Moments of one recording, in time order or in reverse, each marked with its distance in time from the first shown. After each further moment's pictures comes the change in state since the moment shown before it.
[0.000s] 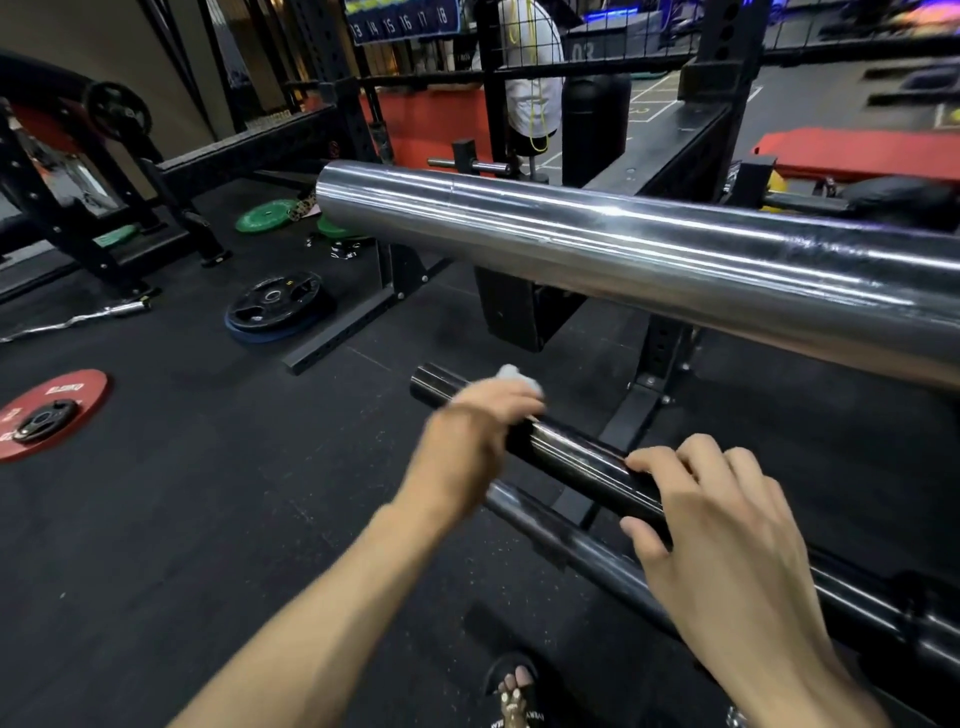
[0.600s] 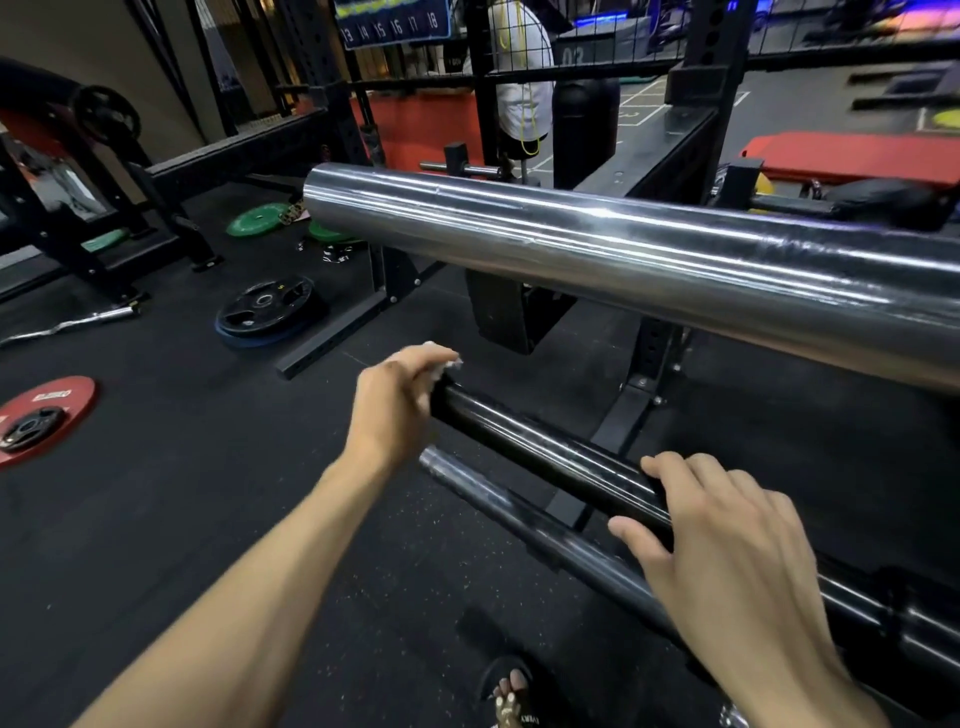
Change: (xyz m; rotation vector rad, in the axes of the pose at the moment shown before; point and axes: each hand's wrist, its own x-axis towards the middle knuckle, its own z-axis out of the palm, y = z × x) left_hand 0.017 -0.051 -0.025 0.029 0.130 -0.299; right_hand -0.004 0.007 0.003 -0.044 -0.033 0.074
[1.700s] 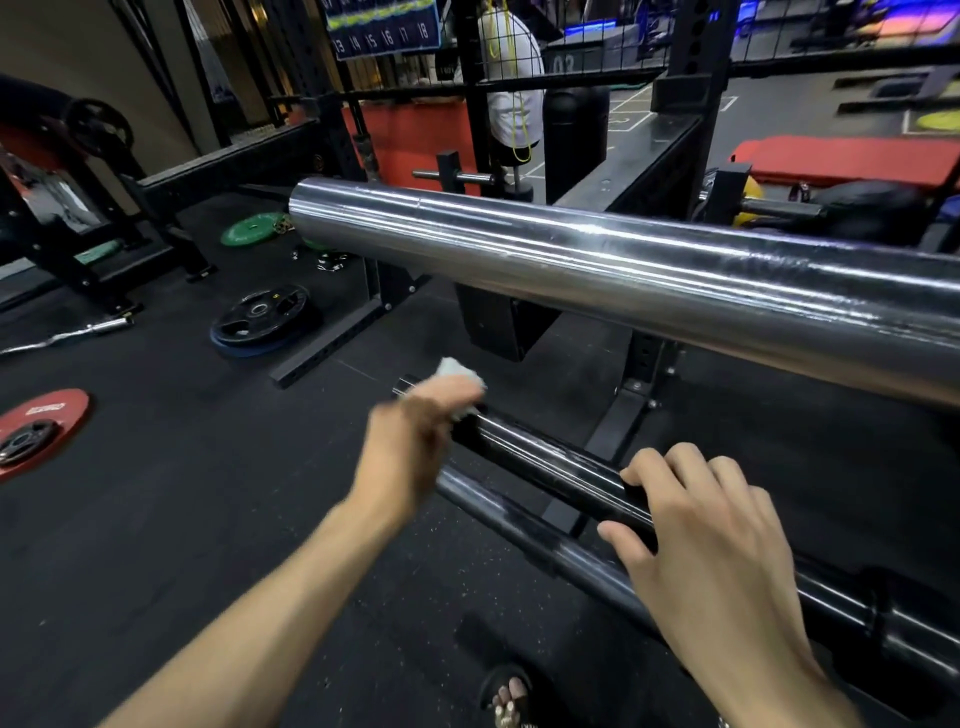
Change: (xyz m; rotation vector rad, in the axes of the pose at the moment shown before) left_hand -0.026 0.019 0.005 -0.049 -0.014 0.179; right_hand 0.005 -0.004 0.000 0.047 0.074 -0.043
